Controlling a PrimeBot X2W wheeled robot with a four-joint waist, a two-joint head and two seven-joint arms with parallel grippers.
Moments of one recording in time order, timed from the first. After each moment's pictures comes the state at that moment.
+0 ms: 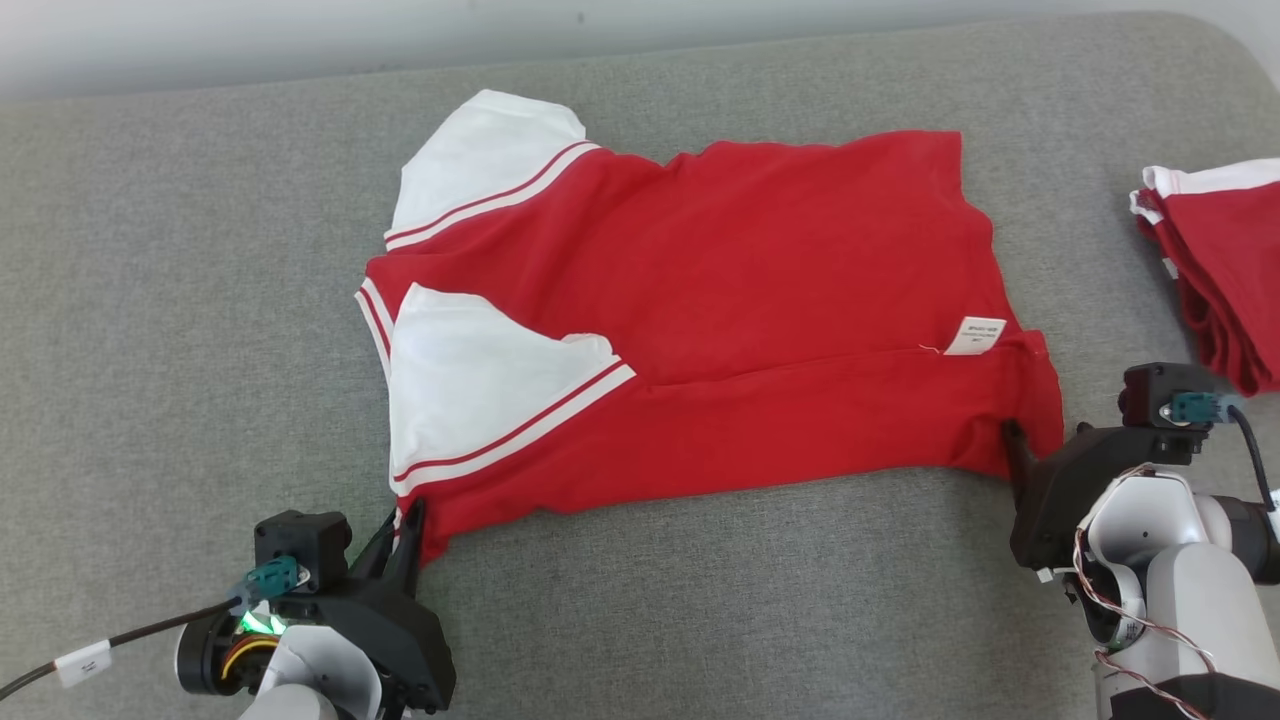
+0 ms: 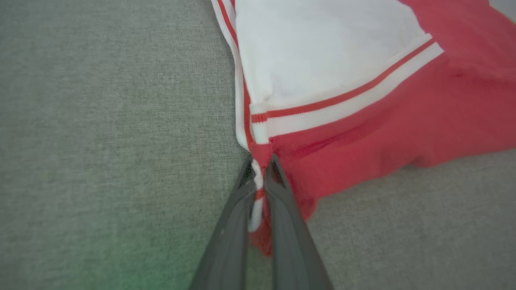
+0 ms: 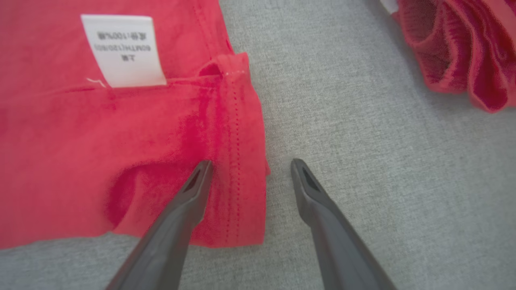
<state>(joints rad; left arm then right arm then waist) -0.33 0.37 -0.53 0.26 -0.67 0.19 0.11 -0.37 -0.08 -0.29 0.23 0.00 0.13 0.56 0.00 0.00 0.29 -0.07</state>
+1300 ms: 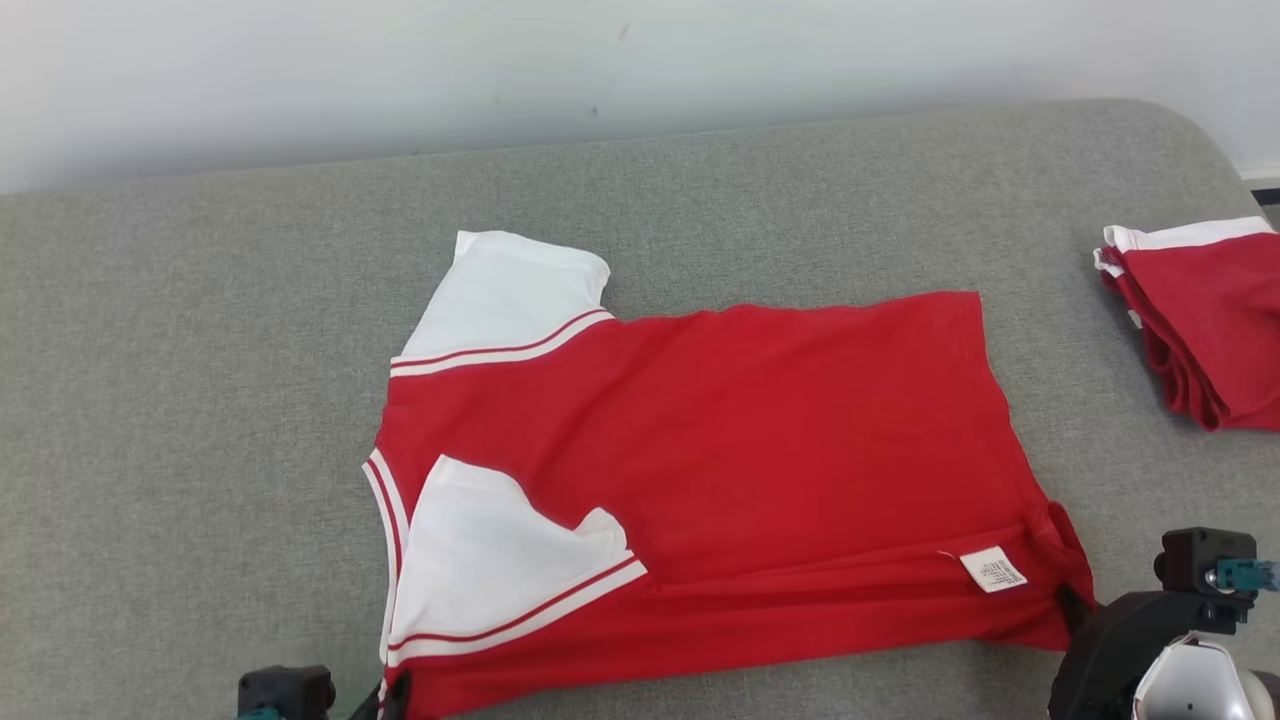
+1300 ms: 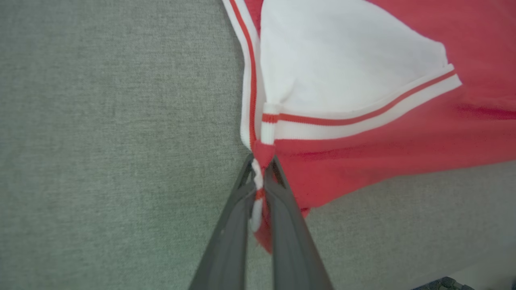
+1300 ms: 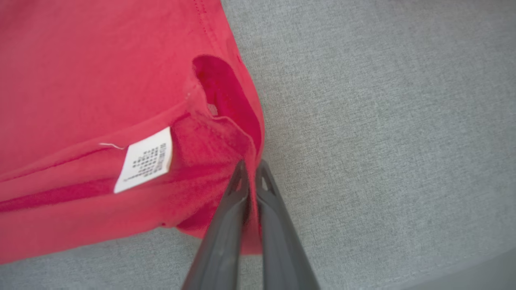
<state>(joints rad) -0.03 0.49 -0.54 -0.02 -0.72 0.30 0.19 -0.03 -0.05 -0.31 -0.02 0.14 0.13 0.66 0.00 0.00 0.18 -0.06</state>
